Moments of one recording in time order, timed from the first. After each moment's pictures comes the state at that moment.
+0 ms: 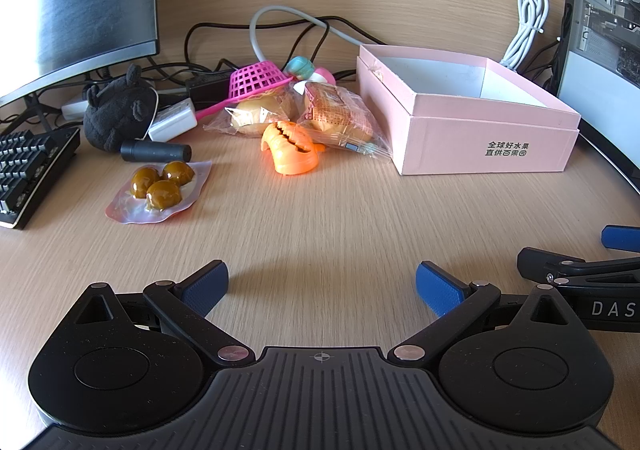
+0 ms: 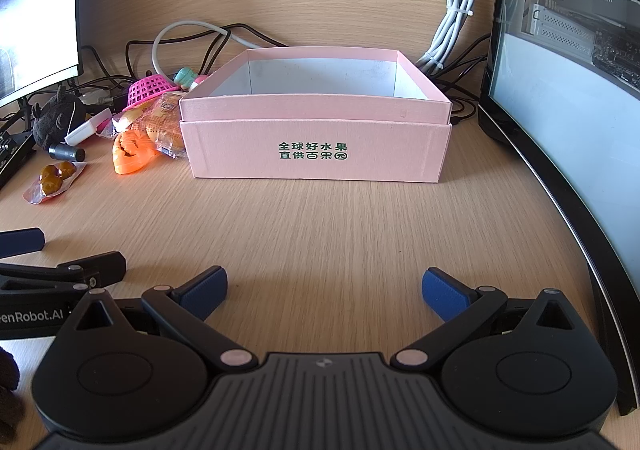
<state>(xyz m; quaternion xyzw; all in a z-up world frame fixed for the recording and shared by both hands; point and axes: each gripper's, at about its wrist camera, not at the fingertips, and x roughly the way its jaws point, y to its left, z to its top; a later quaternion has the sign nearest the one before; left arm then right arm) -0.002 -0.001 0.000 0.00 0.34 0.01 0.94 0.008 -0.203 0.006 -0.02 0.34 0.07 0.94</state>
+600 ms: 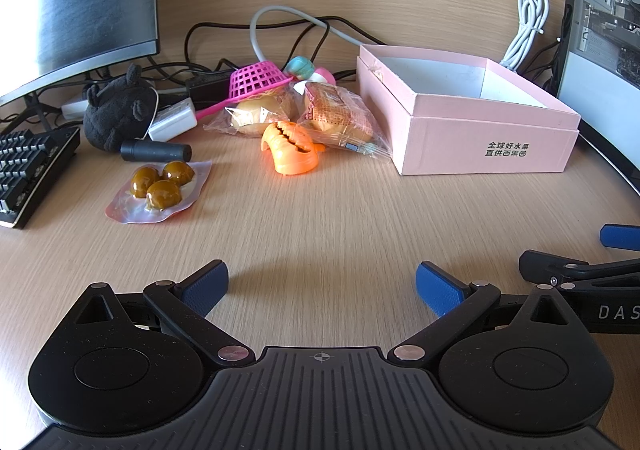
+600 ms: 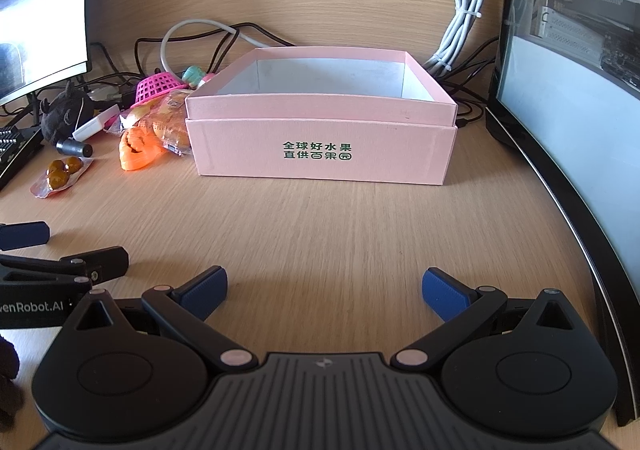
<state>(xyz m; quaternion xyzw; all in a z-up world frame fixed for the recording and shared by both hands) -0.001 0.000 0.000 0.00 0.34 0.01 0.94 0.008 -0.205 0.005 -0.03 0.34 0.09 0.94</state>
